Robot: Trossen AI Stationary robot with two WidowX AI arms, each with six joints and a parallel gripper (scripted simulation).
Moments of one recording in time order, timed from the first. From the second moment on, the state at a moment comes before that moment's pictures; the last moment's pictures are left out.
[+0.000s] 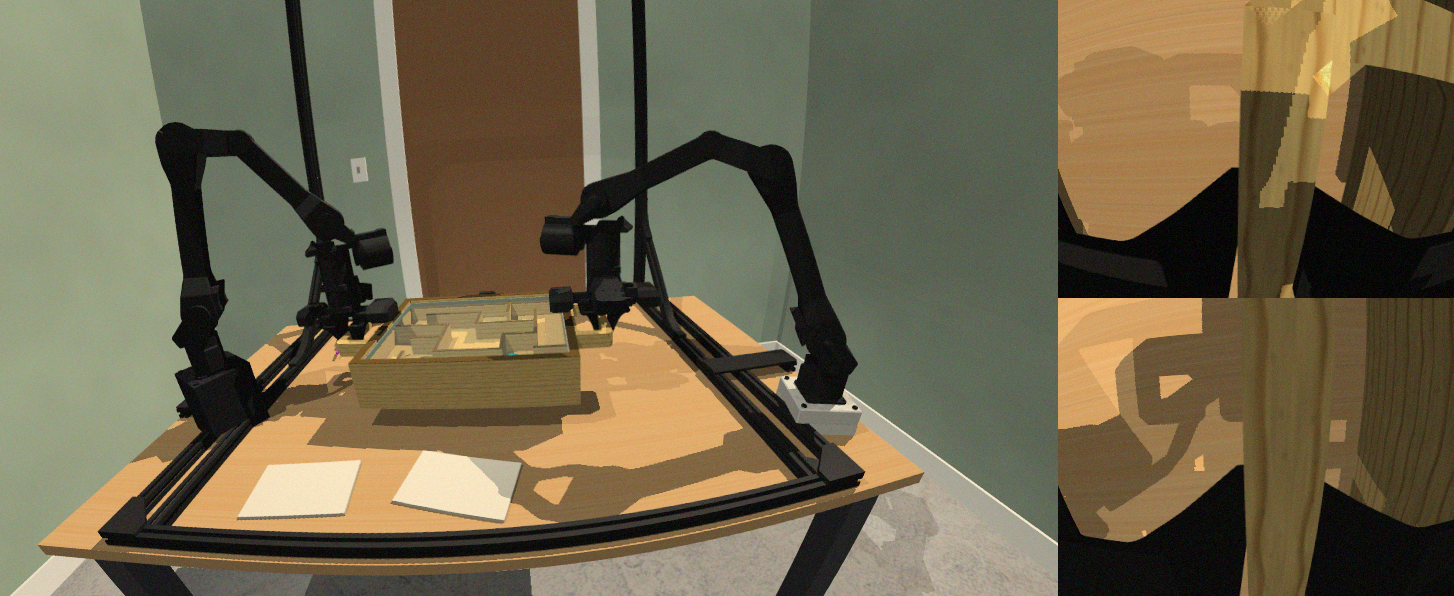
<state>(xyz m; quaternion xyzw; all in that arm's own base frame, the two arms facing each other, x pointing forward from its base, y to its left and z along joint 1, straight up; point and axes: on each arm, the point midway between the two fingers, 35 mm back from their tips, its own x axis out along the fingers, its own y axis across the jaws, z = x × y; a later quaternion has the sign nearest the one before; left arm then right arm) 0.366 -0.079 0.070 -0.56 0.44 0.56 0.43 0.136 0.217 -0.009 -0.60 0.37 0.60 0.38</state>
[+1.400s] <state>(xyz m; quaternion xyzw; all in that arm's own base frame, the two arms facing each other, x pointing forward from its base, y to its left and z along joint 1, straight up) 0.367 -0.078 0.061 -0.56 0.43 0.55 0.44 0.135 0.215 -0.003 -0.59 0.38 0.61 0.37</state>
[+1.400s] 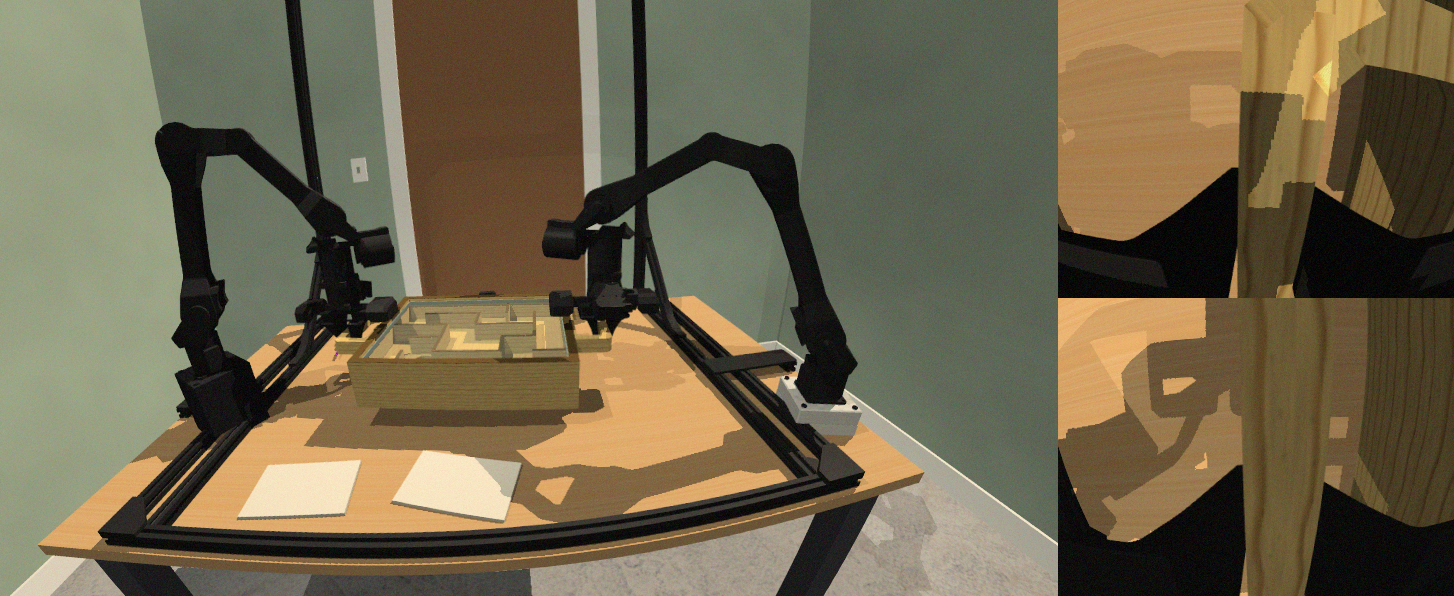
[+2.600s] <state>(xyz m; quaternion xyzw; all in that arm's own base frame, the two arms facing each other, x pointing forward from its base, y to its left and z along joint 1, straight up) 0.365 -0.079 0.067 -0.56 0.44 0.55 0.43 0.137 0.217 -0.007 -0.59 0.37 0.60 0.38</state>
